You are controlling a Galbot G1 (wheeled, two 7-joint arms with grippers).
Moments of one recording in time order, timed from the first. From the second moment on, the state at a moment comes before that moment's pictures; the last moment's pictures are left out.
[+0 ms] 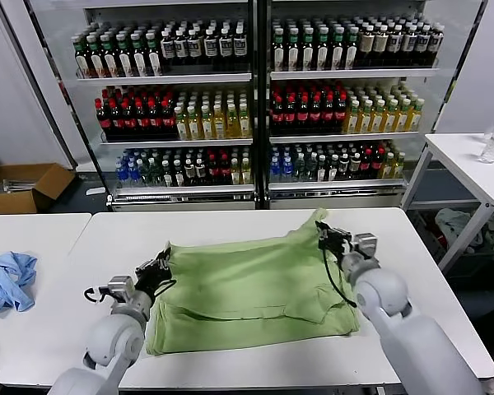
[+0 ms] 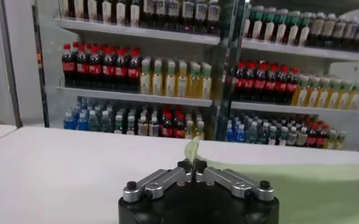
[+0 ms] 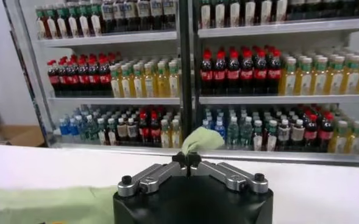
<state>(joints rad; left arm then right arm) 1.15 -1.10 -0.34 -1.83 -0.63 0.31 -0.23 -0.94 1.01 0.25 1.82 0.66 -0.45 0.17</state>
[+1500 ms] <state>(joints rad) 1.44 -1.27 -0.37 -1.94 -0.30 0.34 -0.32 -1.43 1.05 0.43 2.10 0.49 -0.49 0.22</state>
